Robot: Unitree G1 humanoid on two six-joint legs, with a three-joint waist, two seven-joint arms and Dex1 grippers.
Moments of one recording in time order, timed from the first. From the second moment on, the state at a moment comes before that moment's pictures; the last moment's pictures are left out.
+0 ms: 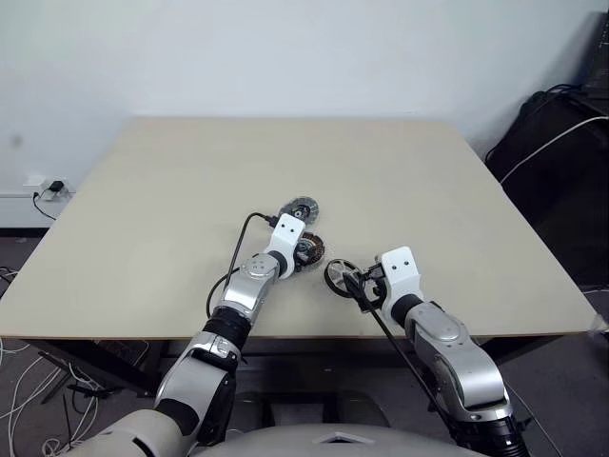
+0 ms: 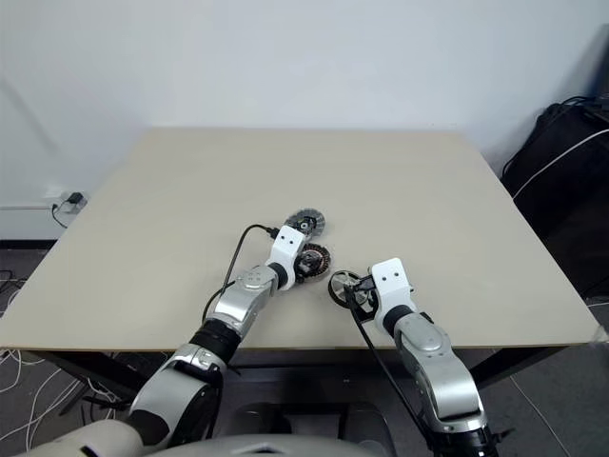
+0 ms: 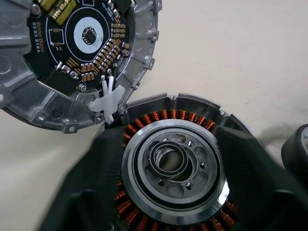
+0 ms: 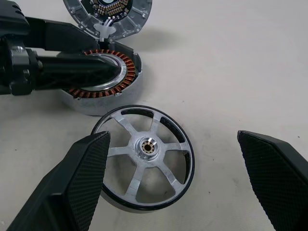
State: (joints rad) left arm -0.52 -0.04 -0.18 0.66 0.02 0.20 -0.31; right arm 0.09 -0.26 0.11 -0.41 0.12 0.68 0.22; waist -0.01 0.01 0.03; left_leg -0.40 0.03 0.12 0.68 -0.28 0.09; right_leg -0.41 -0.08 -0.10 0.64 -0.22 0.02
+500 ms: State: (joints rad) left arm -0.20 0.05 -0.17 0.14 -0.02 0.24 -0.33; right arm -0.02 -0.25 0.14 -0.38 0.12 0.71 0.23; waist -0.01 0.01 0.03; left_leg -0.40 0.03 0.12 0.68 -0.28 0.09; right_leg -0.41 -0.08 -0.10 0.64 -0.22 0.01
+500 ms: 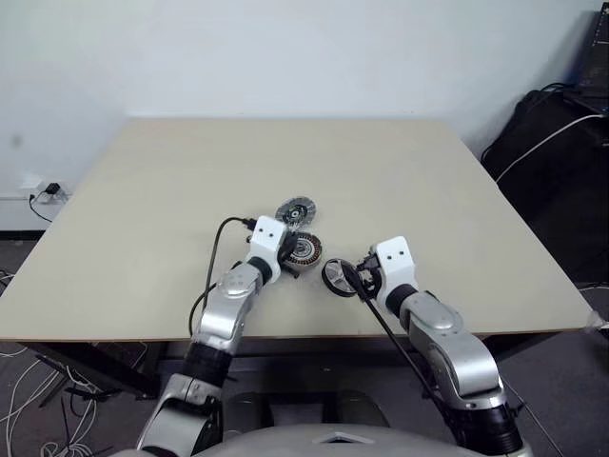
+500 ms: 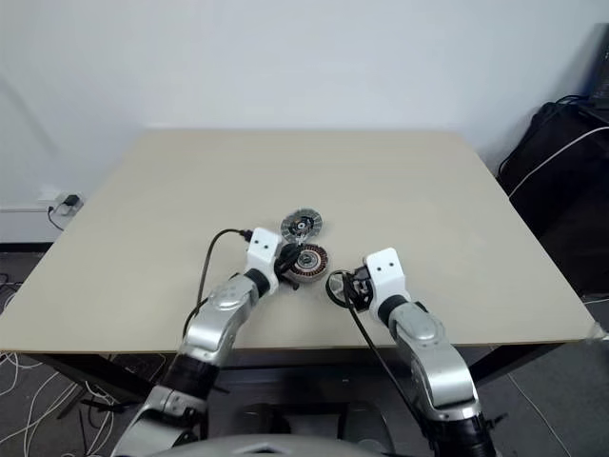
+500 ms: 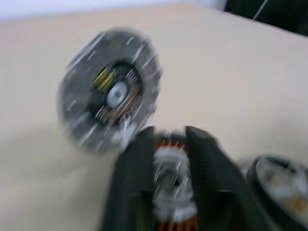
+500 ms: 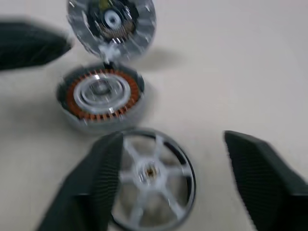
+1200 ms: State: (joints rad) left arm 0.26 0.17 -0.19 -0.17 -0.04 0.10 -0.37; right arm -0.61 -0.14 0.39 0.17 0.04 0.88 0.37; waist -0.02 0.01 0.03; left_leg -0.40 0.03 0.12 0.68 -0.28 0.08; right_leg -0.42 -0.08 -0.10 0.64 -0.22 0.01
